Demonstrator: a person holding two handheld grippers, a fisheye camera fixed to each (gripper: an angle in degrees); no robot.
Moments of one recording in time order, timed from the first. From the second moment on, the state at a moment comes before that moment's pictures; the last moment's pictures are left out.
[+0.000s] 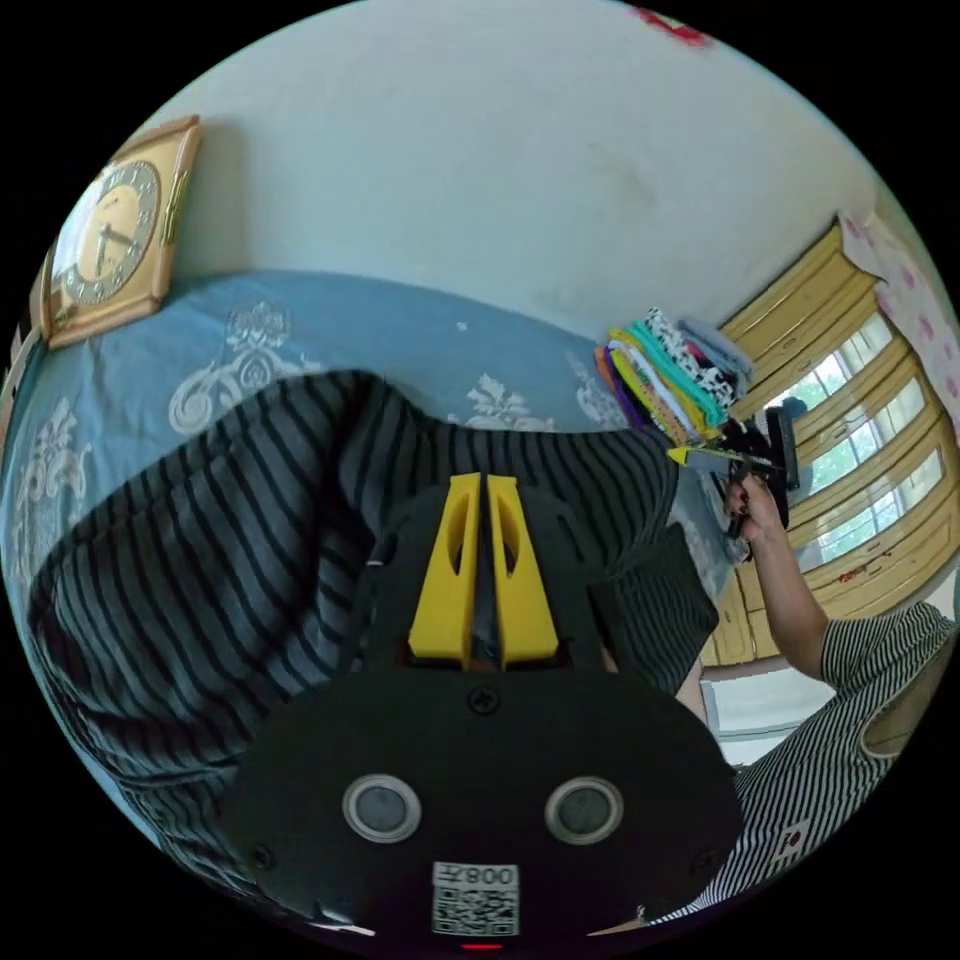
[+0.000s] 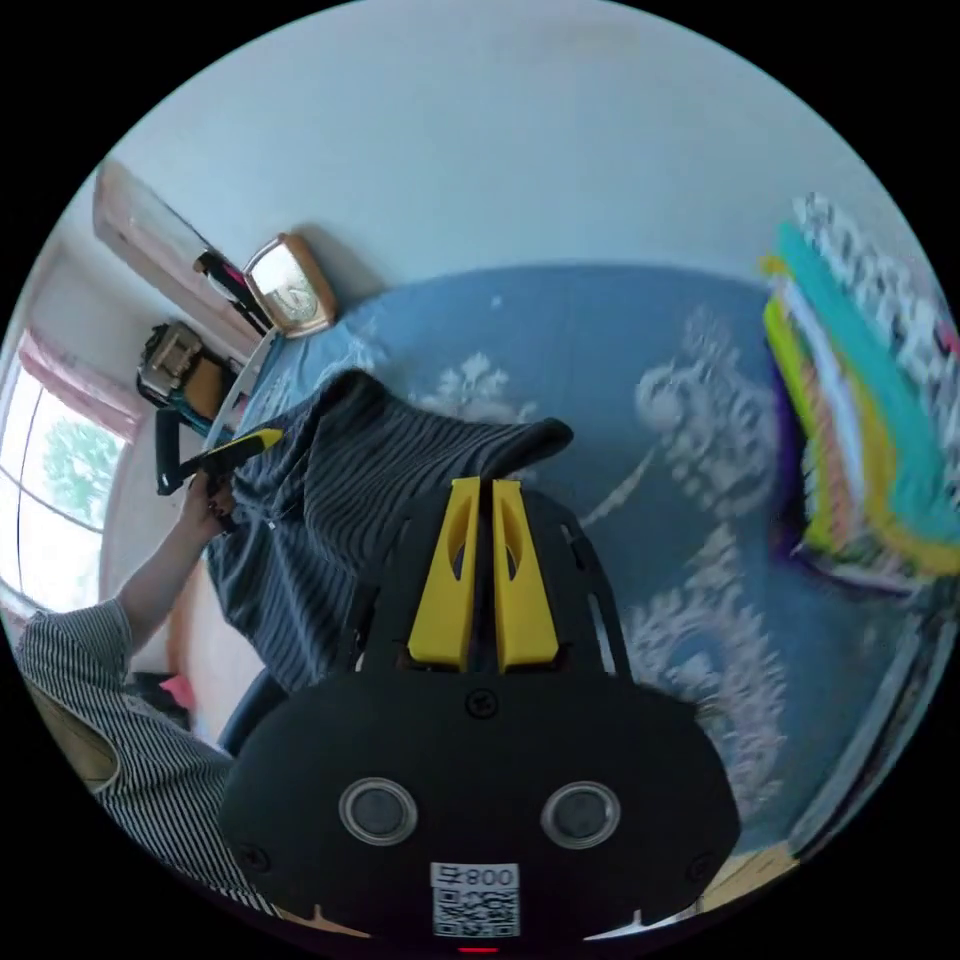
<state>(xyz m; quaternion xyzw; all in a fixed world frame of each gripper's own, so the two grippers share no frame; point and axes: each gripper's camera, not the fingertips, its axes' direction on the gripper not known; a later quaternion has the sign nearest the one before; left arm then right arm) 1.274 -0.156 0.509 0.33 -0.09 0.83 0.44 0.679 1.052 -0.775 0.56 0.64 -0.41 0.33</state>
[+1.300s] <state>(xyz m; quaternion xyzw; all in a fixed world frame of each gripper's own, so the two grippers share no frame) 1.105 -0.132 0.448 0.39 -0.24 0.82 0.36 0.486 1.005 -0.672 0.65 0.62 -0.32 0.31</state>
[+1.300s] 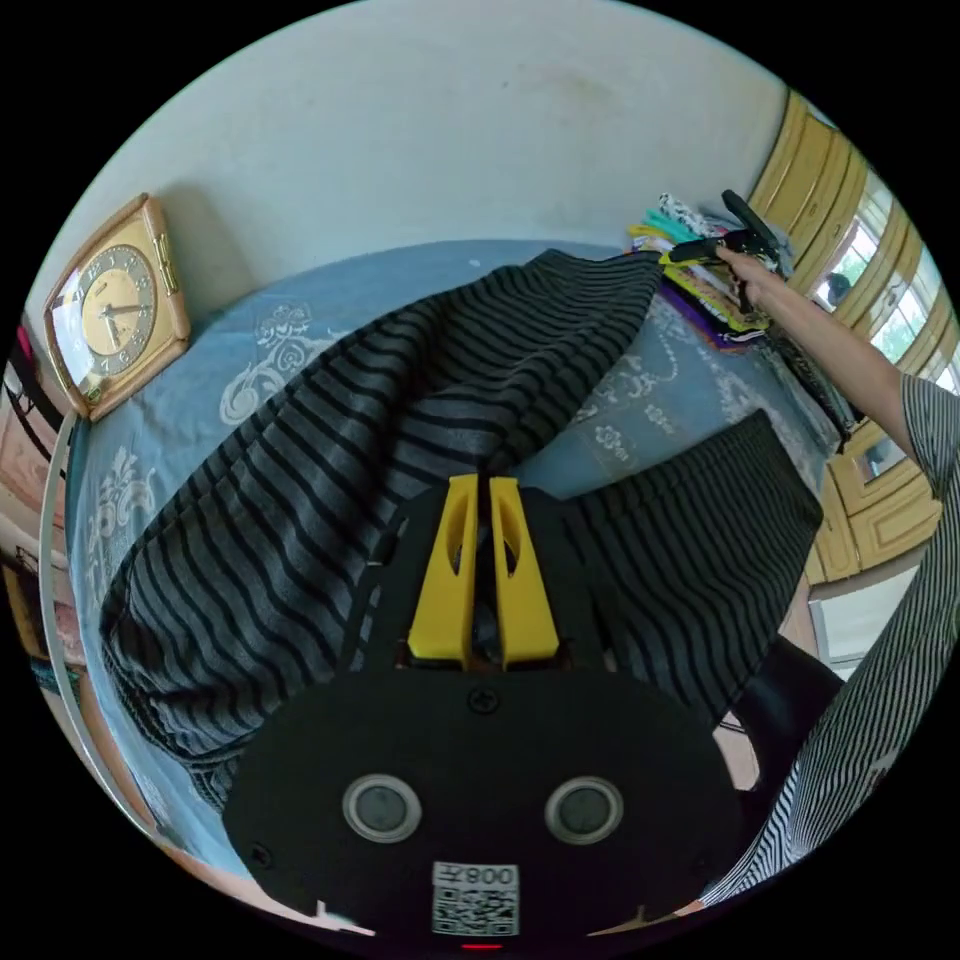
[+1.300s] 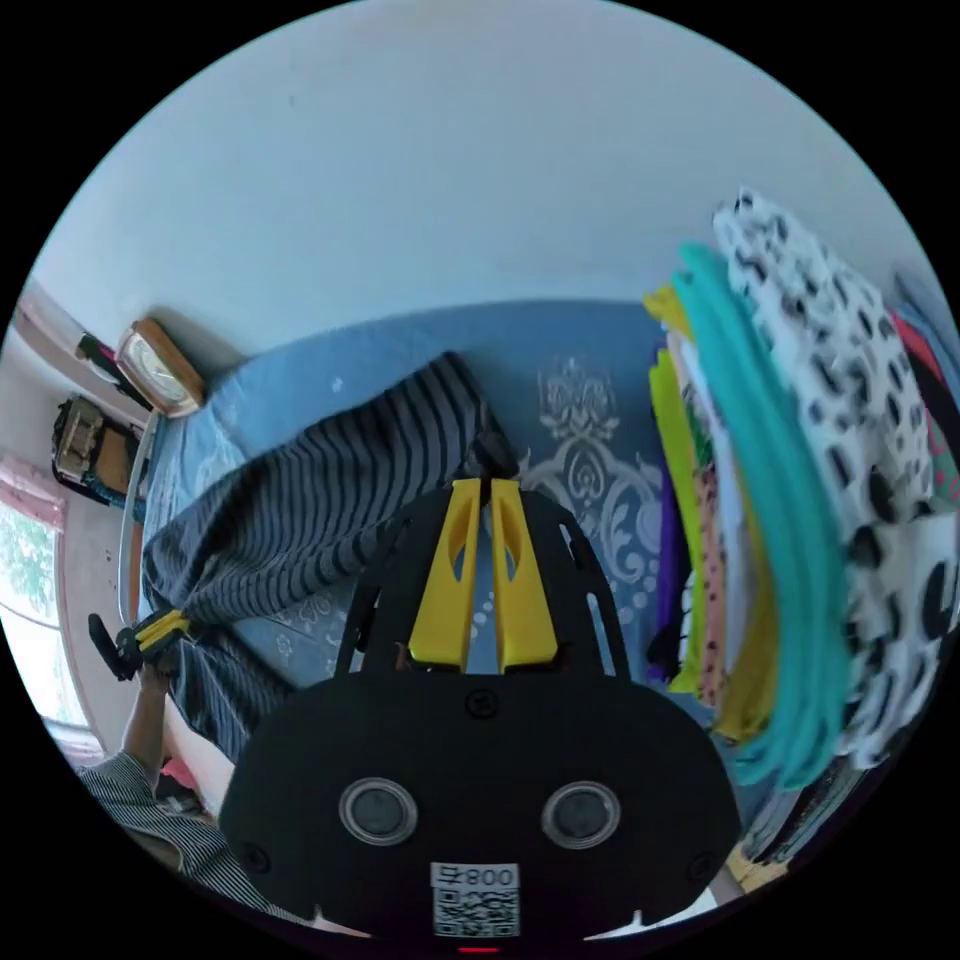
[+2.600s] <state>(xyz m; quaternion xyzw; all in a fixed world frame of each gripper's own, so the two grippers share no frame) 0.925 -0.086 0.138 0.51 -0.15 0.67 0.51 0.572 0.948 -0.120 0.44 0.72 -0.42 0.33</state>
